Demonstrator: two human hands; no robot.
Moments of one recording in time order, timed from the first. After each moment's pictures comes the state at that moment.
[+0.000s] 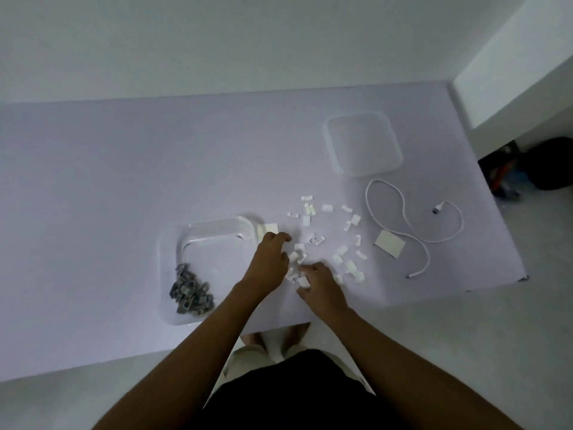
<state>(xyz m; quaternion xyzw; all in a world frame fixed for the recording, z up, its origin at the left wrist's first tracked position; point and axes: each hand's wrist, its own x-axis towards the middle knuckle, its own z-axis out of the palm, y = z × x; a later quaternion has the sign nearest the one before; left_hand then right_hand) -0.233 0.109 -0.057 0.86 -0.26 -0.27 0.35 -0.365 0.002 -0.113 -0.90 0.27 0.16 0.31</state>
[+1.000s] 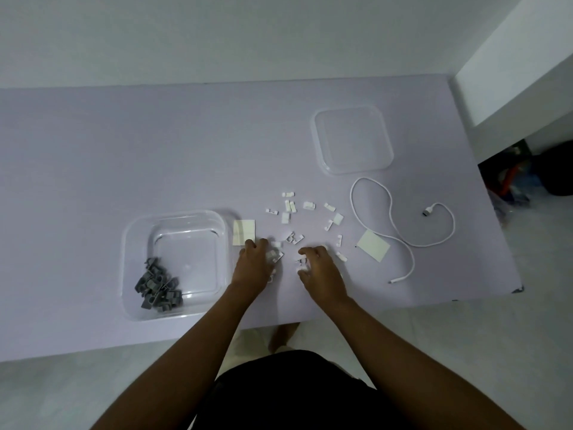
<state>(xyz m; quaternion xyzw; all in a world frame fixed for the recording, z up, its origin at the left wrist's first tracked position) -0.264 0.071 -0.119 0.92 -0.20 -0.27 0.20 -0.375 -0.074 -0.127 -0.91 0.25 0.06 0.34</state>
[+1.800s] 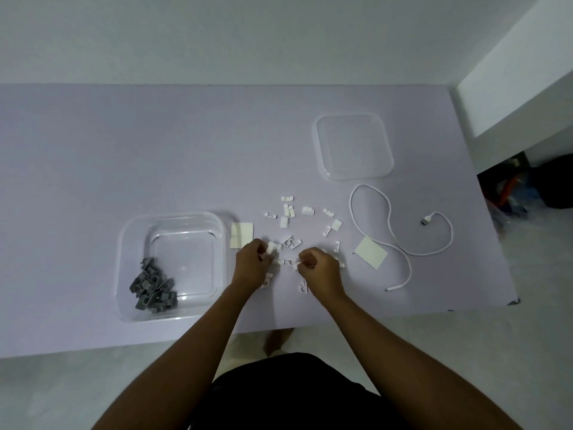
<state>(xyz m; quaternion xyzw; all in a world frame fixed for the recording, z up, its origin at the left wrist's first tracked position) -0.258 0.062 -0.121 0.87 -0.06 -0.28 0.41 -0.361 -0.088 -0.127 -0.79 0.35 0.02 0.51</state>
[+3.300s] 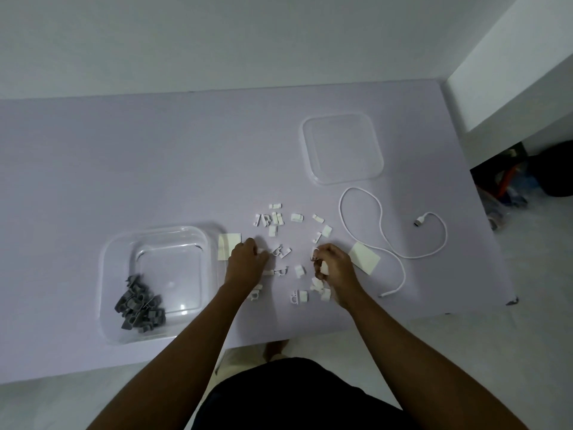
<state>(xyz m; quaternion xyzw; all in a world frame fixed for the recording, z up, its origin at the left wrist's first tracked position) -0.238 0.033 -0.125 0.92 -0.11 -0.24 0.28 -0.358 -0.142 -0.105 -0.53 0.45 0.00 0.72</state>
